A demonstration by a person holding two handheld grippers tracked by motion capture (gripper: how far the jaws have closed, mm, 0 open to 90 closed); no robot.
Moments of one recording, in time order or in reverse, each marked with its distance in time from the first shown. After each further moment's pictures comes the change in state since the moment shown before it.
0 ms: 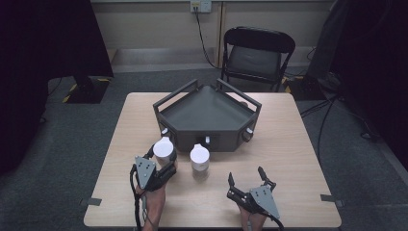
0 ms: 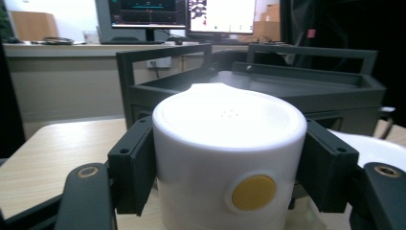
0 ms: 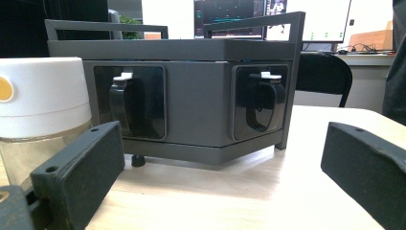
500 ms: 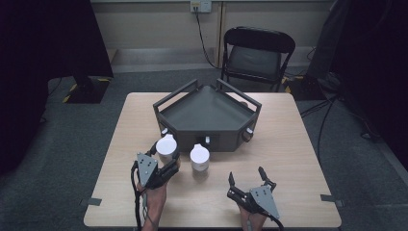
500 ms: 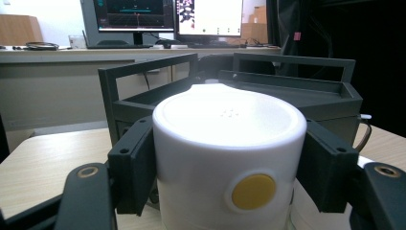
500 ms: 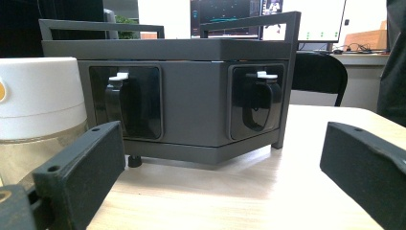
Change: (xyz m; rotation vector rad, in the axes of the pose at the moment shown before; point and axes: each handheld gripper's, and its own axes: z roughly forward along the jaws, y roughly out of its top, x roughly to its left) left arm 0.002 0.012 0.004 -0.003 -0.035 0.016; right arm 0.002 0.000 0.000 0.001 -0.014 0.000
